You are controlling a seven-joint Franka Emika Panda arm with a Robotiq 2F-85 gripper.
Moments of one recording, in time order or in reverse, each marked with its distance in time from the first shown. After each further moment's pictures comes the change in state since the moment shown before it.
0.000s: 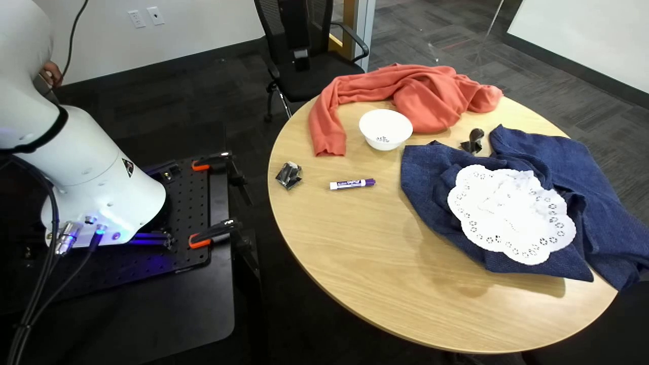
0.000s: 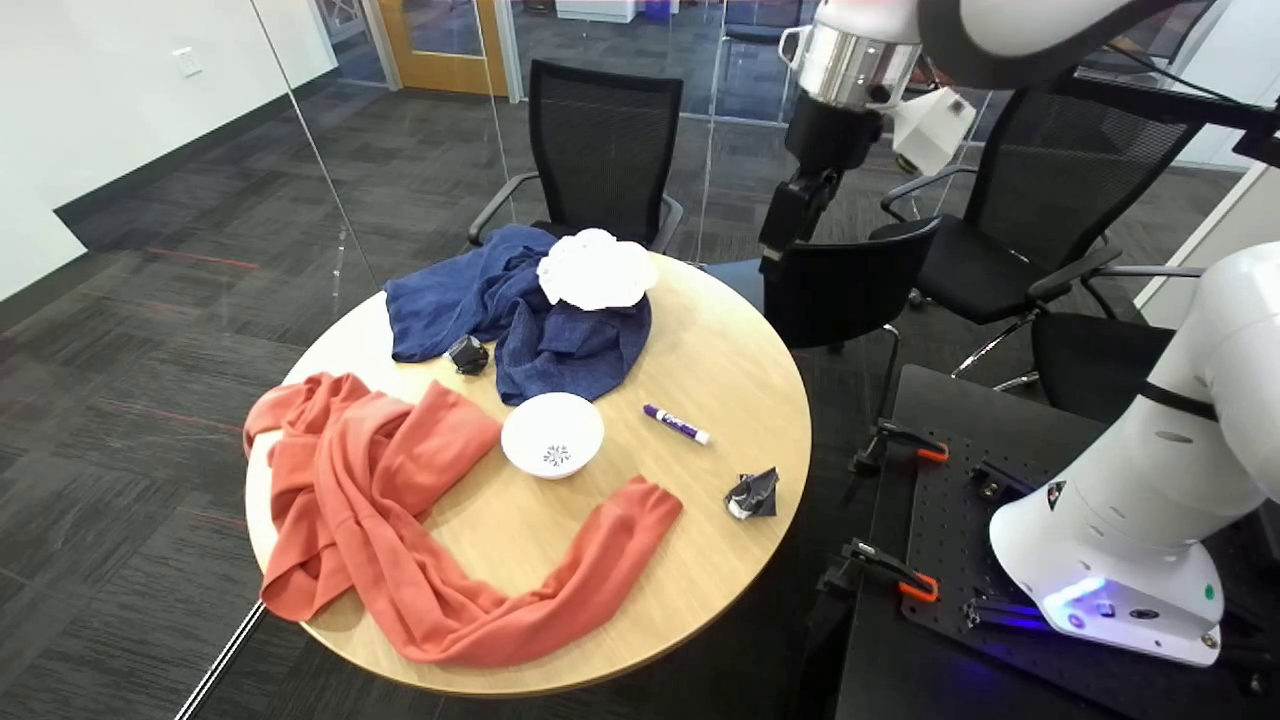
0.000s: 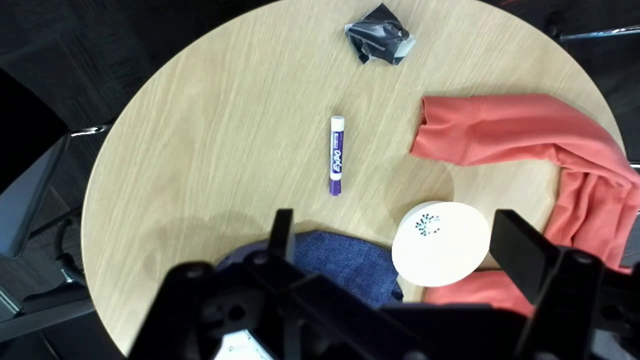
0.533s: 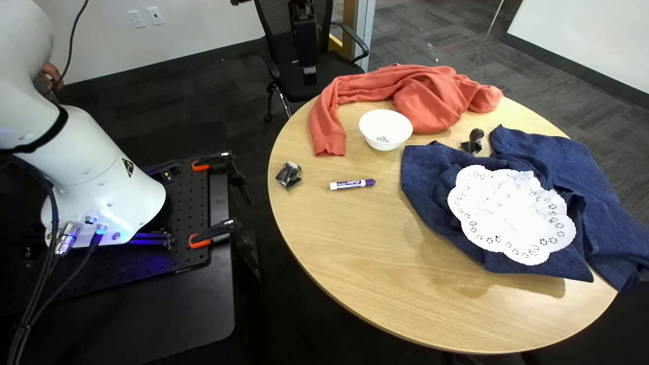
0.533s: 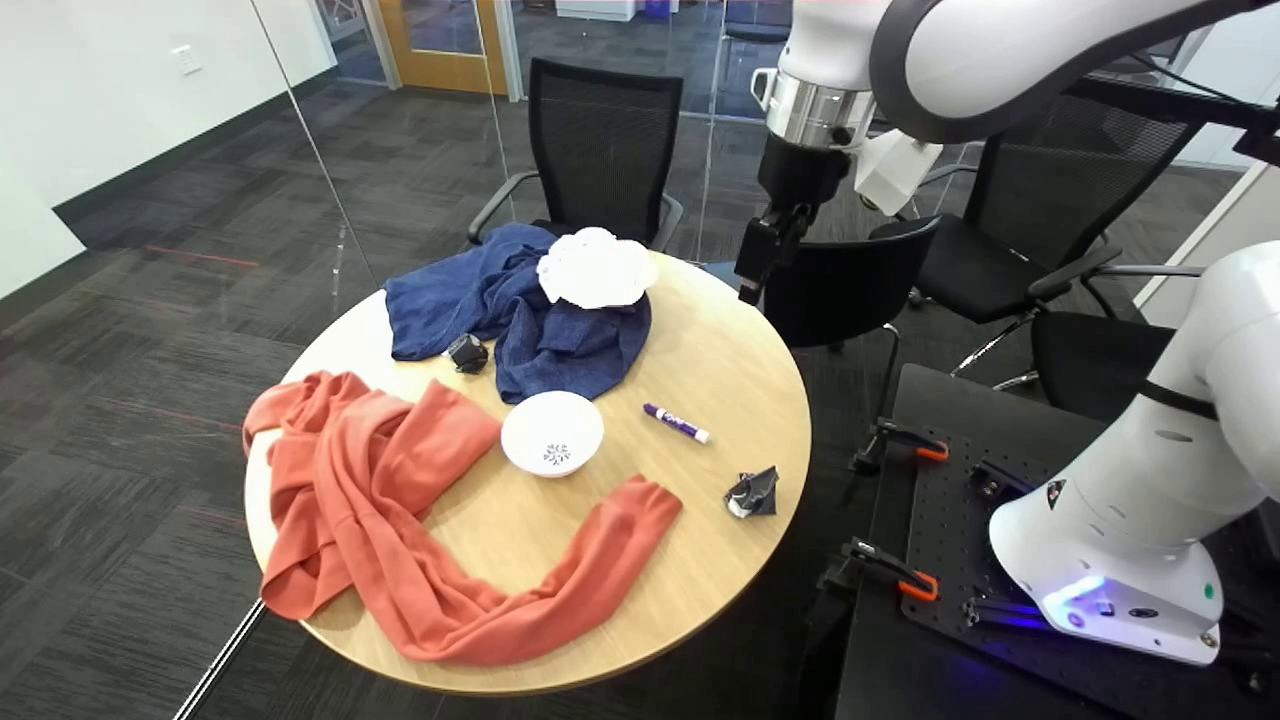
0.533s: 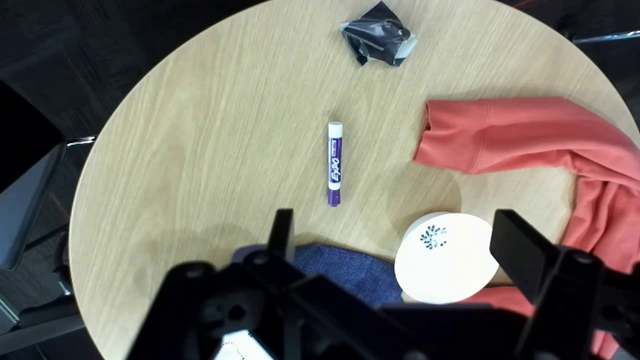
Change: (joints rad) arm 0.000 0.089 0.041 -0.003 0.000 0.066 0.045
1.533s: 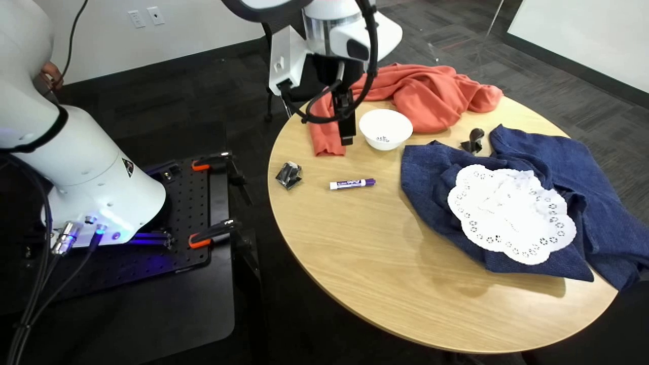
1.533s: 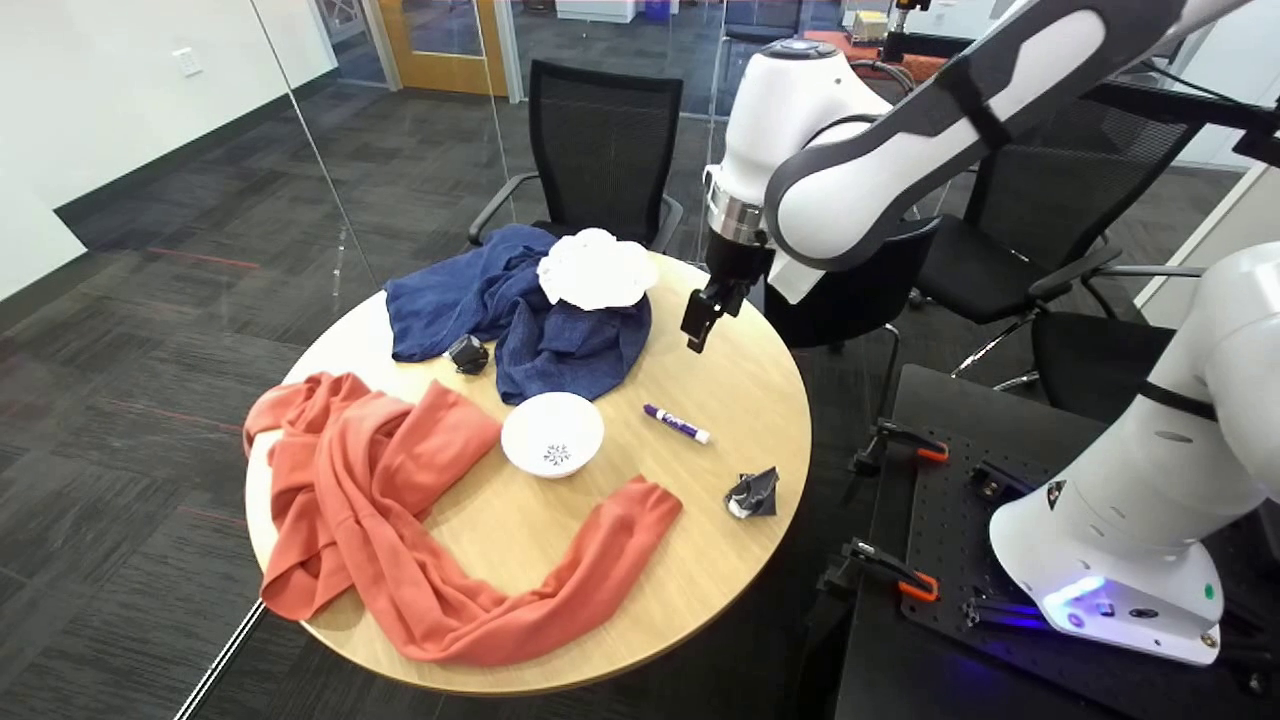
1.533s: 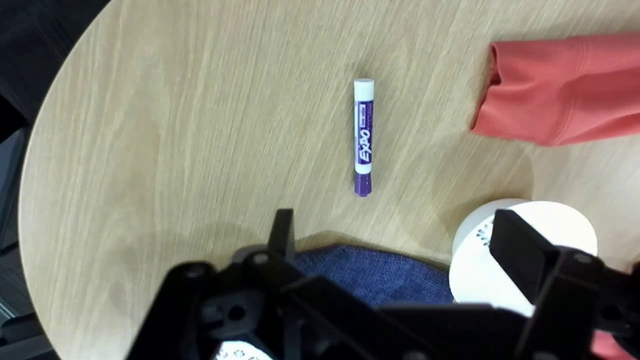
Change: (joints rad) arm -0.003 0.378 -0.034 0.005 0.005 0.414 -0.009
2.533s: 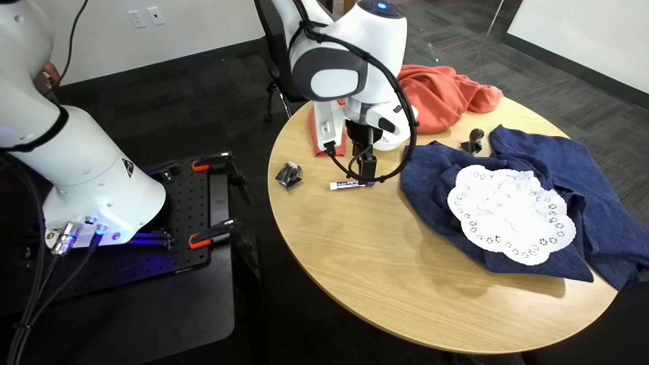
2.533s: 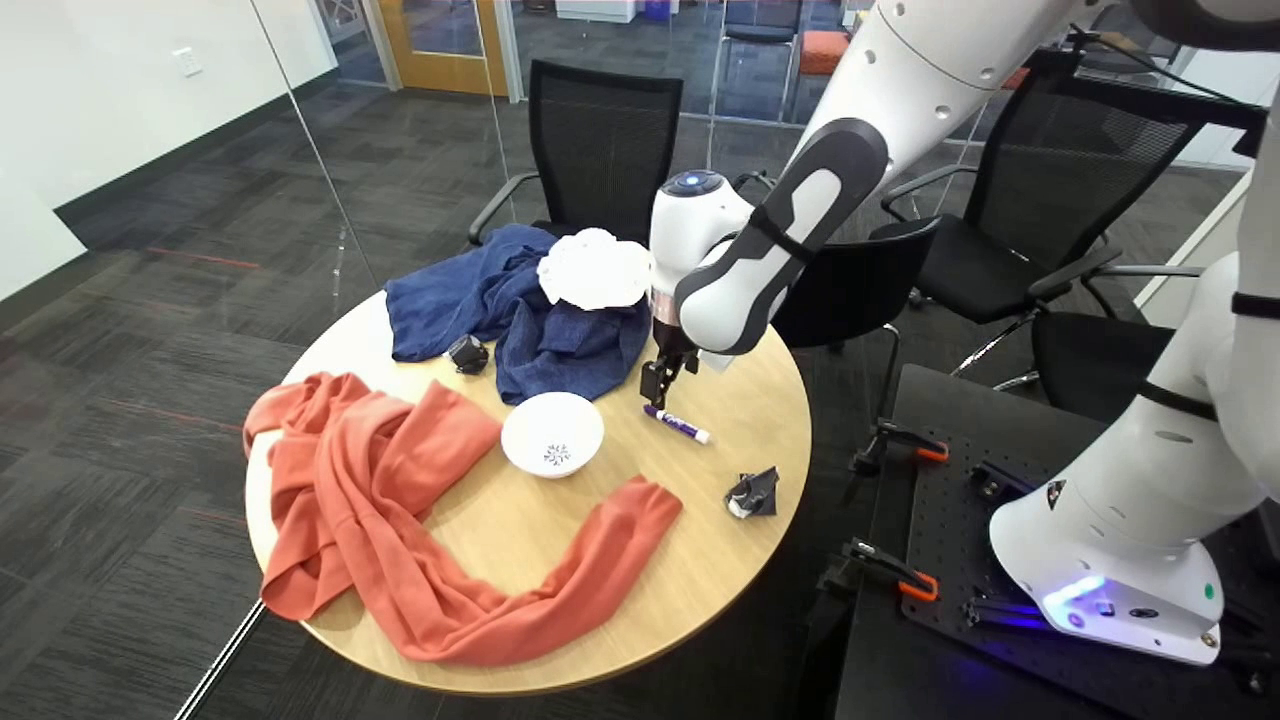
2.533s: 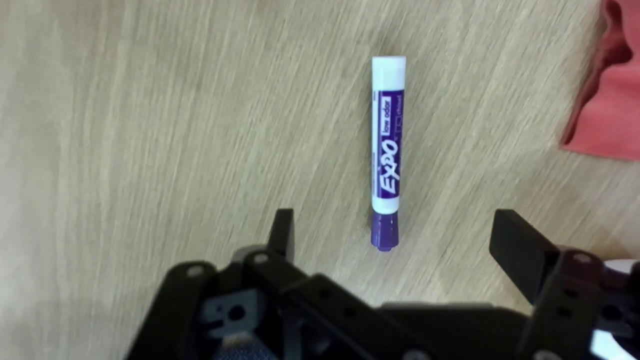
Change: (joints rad) arm 0.009 0.486 0.013 0.251 0.005 0.128 0.015
